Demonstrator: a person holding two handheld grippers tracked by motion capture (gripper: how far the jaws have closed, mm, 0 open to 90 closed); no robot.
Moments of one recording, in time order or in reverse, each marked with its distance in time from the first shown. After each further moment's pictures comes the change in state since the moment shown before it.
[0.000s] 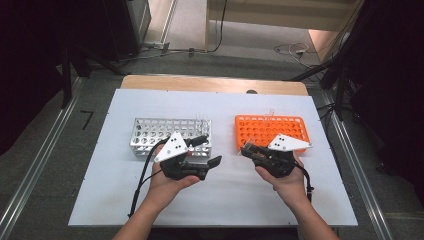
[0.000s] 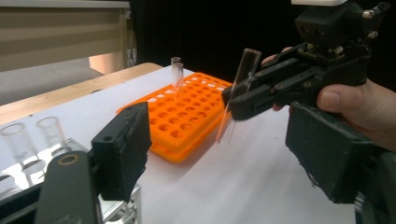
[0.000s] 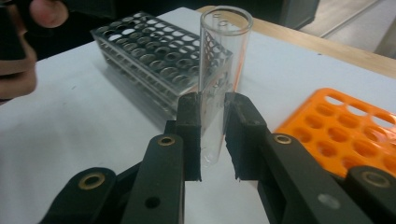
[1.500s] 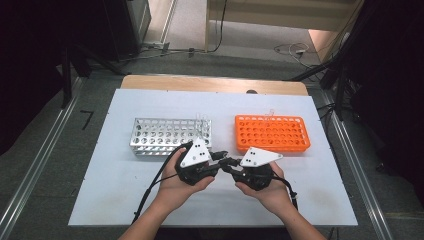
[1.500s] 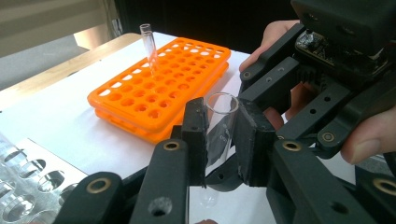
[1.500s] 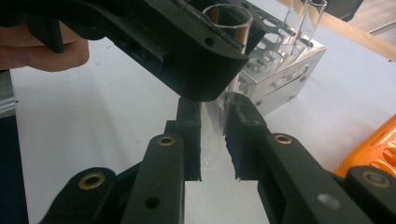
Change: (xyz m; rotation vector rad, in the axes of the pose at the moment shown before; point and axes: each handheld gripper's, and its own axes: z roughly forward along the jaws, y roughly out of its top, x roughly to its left) left arm -0.020 0.001 0.024 0.161 -0.016 0.108; right arm 0.046 -0.003 0.028 0.100 0.063 -0.163
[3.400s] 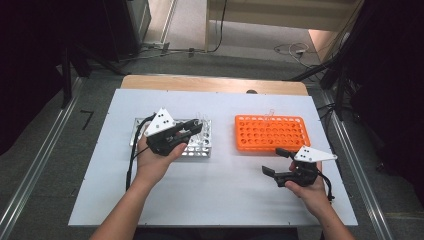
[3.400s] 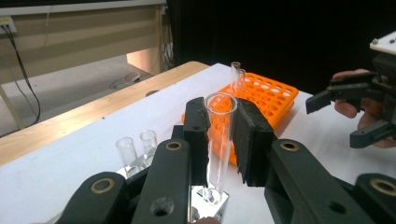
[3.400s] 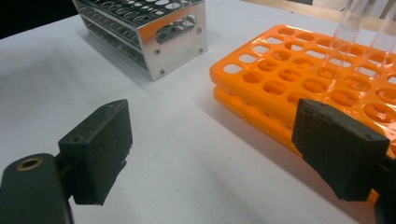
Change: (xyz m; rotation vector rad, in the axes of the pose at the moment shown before) left arm 0.080 0.013 -0.042 -0.119 0.169 -0.089; right arm -0.086 -0.084 -0.064 -0.094 -0.060 0.200
